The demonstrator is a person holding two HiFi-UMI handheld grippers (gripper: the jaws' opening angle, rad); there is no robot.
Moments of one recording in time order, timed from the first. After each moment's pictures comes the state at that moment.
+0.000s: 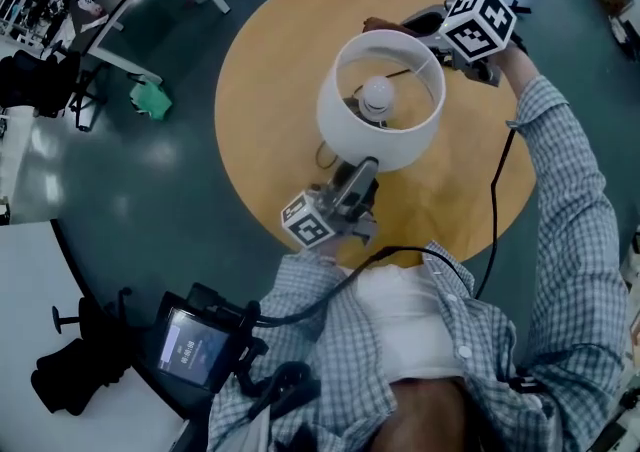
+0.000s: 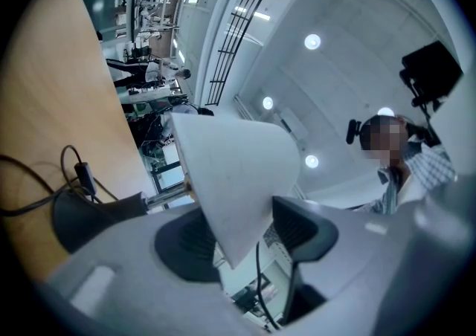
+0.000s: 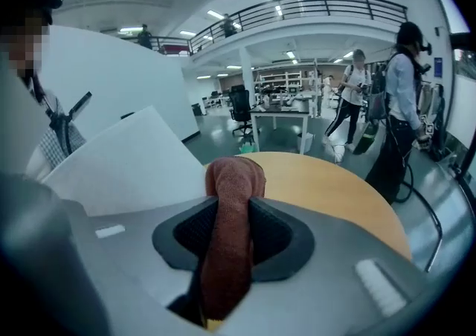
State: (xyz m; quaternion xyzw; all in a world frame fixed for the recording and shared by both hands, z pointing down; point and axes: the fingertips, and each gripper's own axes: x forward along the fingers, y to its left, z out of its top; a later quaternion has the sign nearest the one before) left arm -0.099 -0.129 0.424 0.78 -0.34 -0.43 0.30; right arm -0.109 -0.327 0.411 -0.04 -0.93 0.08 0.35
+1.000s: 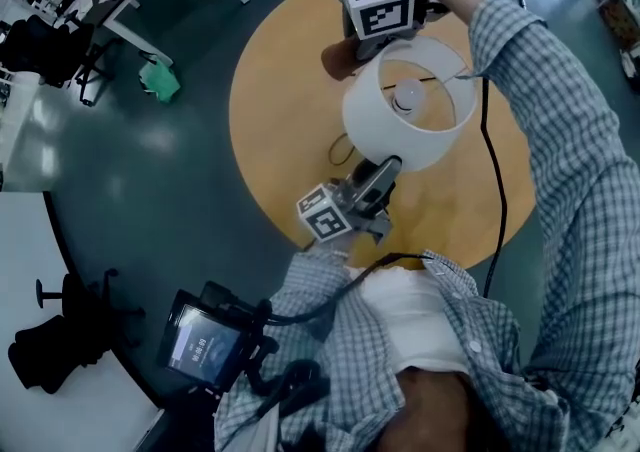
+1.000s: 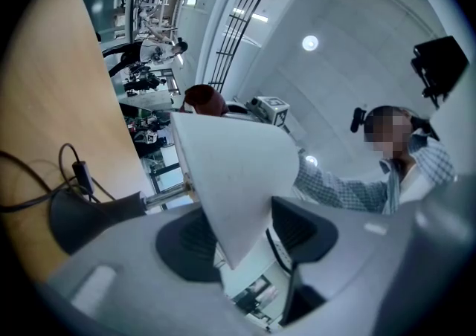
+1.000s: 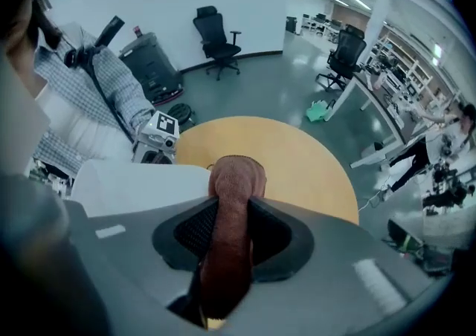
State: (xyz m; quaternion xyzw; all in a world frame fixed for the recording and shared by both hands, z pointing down) left arm -0.100 -0.124 0.421 0.78 -0.34 -0.44 0.29; right arm -0.216 -0.237 0.393 -0.31 -0.71 -0.21 0.60
